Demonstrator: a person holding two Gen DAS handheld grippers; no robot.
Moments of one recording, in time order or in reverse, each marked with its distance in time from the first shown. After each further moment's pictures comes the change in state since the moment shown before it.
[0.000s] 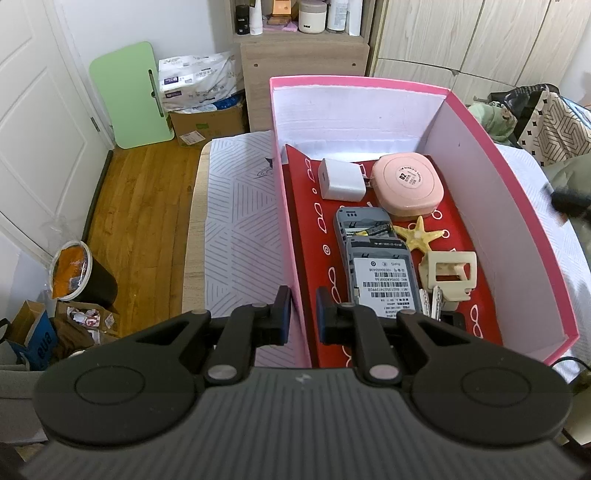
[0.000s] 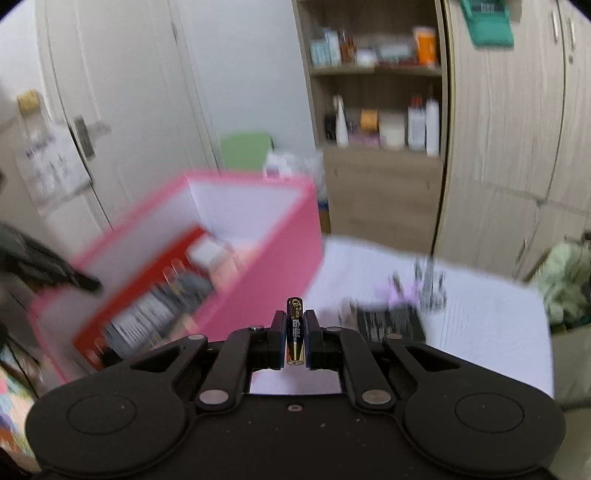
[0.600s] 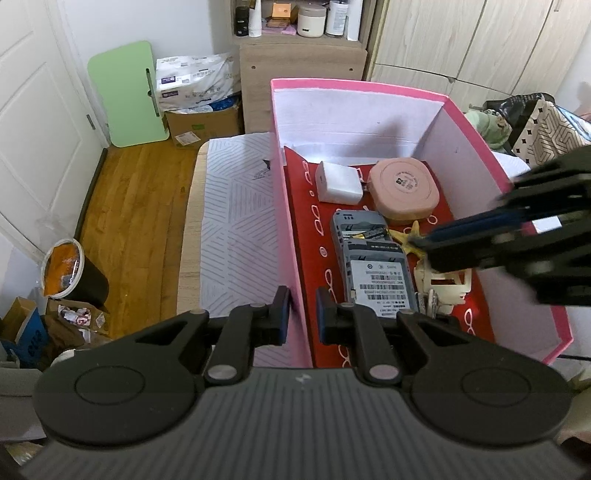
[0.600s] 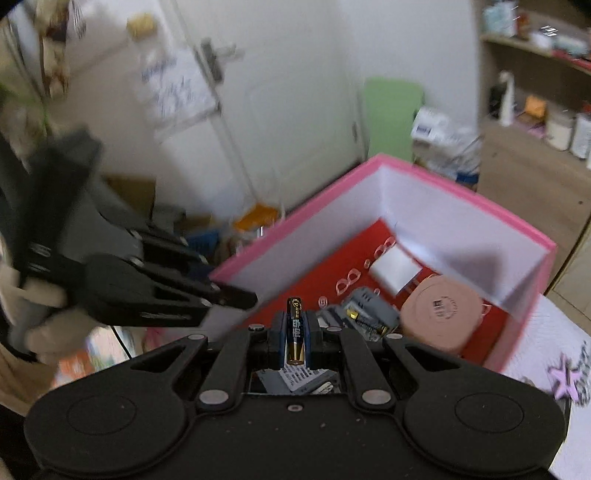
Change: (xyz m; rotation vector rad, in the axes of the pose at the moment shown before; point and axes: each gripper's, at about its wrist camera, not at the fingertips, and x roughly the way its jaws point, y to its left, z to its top) left arm 0.000 0.002 -0.001 -0.016 -0.012 -0.031; right arm 0.086 0.113 0.066 -0.228 0.309 0.378
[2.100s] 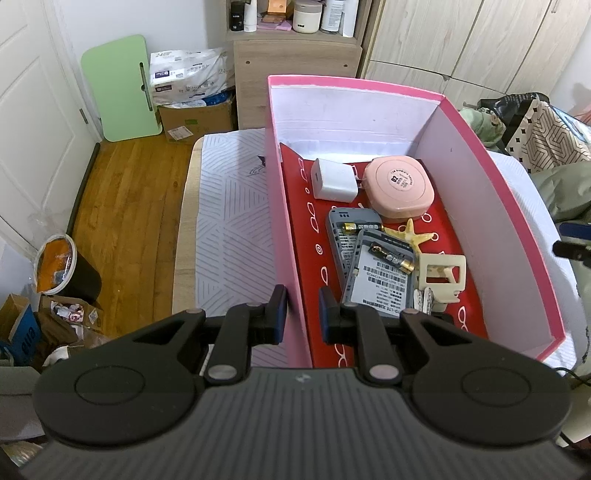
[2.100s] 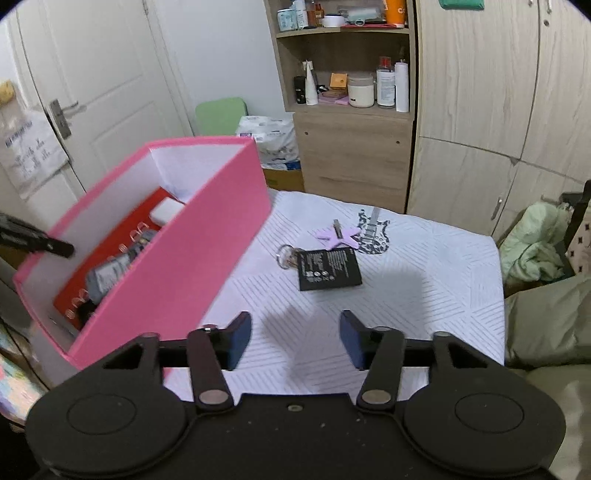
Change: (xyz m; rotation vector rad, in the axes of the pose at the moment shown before) left arm 0.002 0.005 0.002 -0.010 0.016 -0.030; right arm -0.104 -0.094 -0.150 0.299 -0.141 -0.417
